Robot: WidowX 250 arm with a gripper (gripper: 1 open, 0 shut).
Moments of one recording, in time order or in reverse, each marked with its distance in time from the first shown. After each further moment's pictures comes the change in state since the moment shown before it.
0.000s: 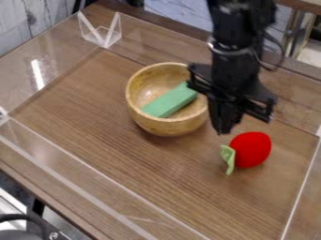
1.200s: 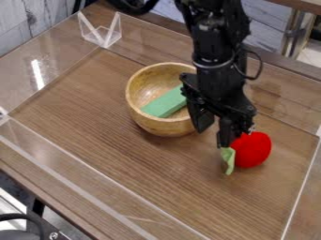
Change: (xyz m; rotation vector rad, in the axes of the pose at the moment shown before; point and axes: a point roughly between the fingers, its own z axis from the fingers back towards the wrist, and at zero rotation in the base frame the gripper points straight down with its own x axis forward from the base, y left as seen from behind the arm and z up) arm -0.002 0.006 -0.023 -0.037 -0.025 -0.131
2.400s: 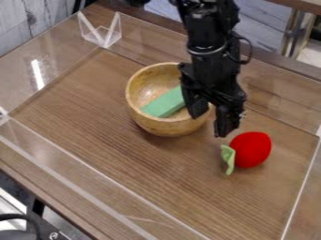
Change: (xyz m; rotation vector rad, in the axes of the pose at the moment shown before) arm 0.011 0.011 -0.001 -0.035 0.026 -0.084
